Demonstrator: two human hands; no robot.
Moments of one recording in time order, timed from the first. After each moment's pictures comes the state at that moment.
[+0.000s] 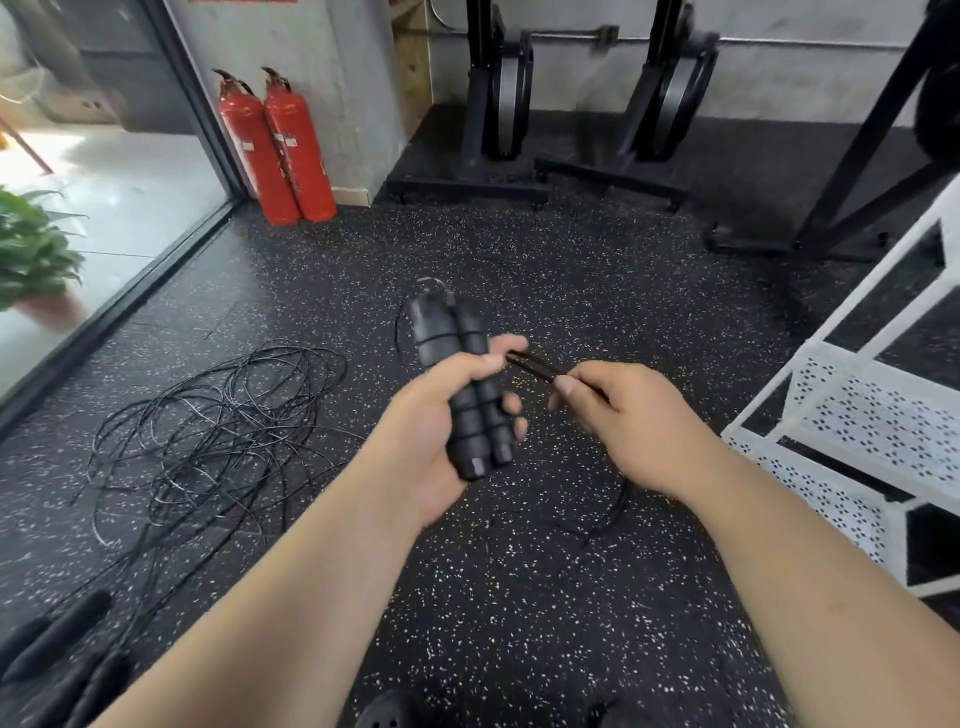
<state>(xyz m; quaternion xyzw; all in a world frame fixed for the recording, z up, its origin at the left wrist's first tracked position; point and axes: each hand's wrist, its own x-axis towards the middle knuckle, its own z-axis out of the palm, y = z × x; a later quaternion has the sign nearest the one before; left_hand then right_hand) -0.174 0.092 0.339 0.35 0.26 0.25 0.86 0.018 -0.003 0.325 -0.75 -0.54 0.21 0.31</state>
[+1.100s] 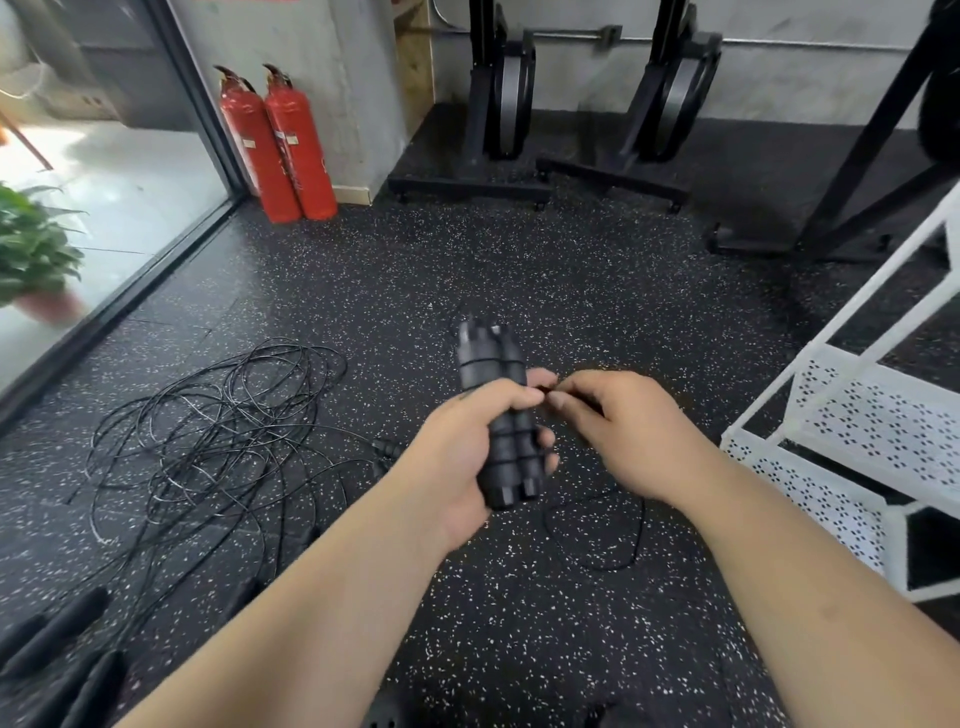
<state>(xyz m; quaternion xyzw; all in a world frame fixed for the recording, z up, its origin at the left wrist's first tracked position) -0.159 0.074 0.325 0.35 0.32 0.21 0.86 0.015 0.000 0.317 -0.77 -0.56 0.18 0.26</state>
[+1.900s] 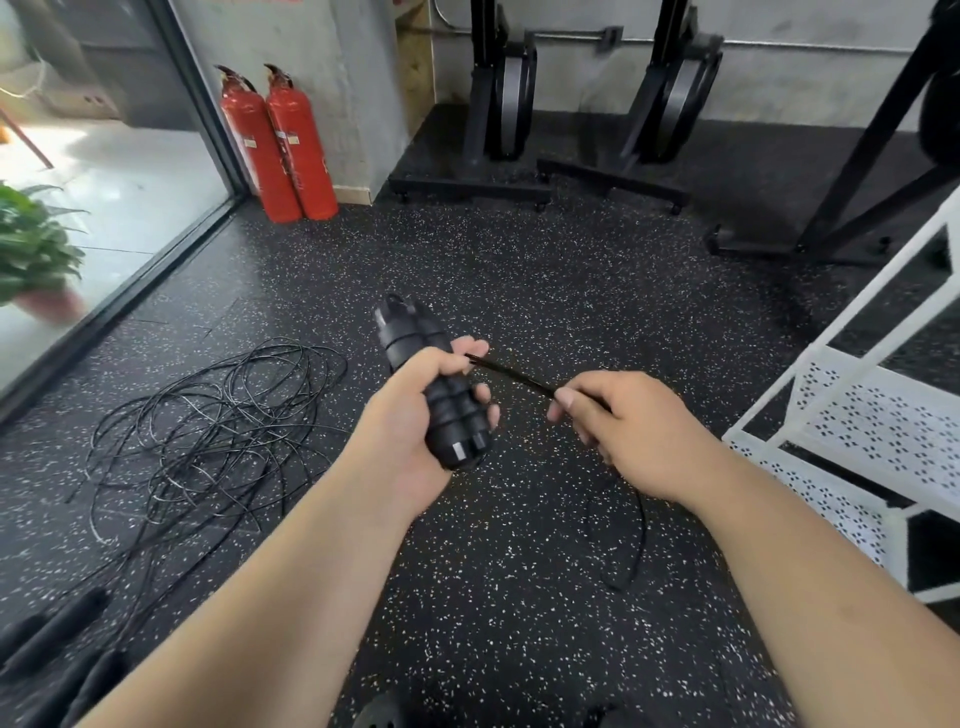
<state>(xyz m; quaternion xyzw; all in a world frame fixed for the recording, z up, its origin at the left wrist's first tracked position) -0.177 0.105 0.335 0.25 0.33 0.31 0.85 0.018 -0.006 0.327 -0.75 -0.53 0.26 0.29</state>
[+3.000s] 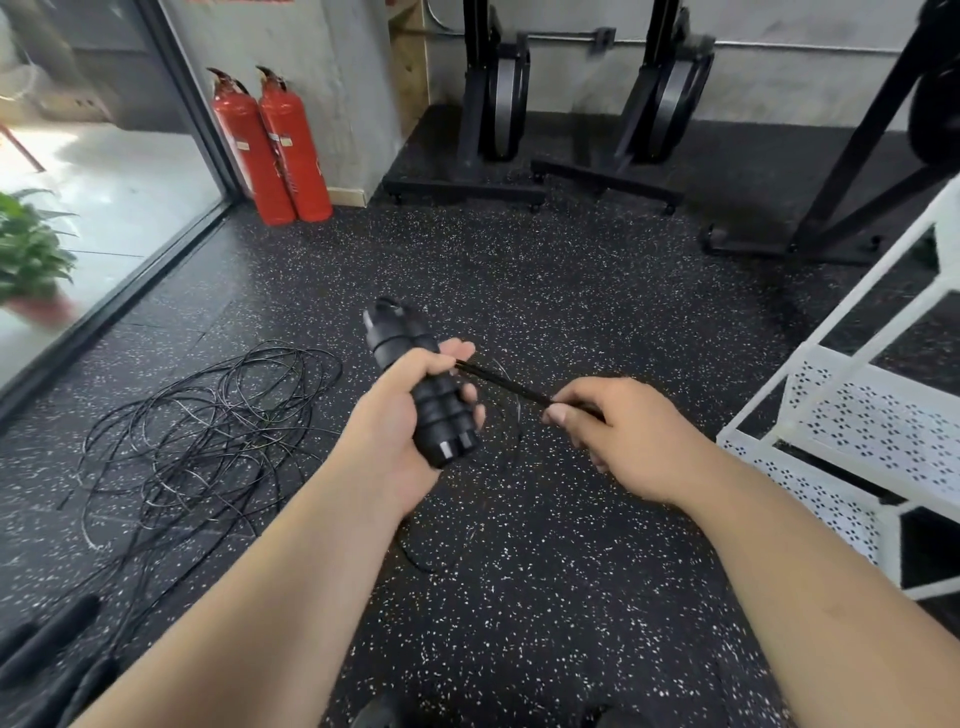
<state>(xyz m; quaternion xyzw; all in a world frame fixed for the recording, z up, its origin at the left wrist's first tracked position) -0.176 0.108 0.332 0.25 0.34 0.32 0.85 0.020 -0.009 0.324 -0.76 -0.54 0.26 0.25</state>
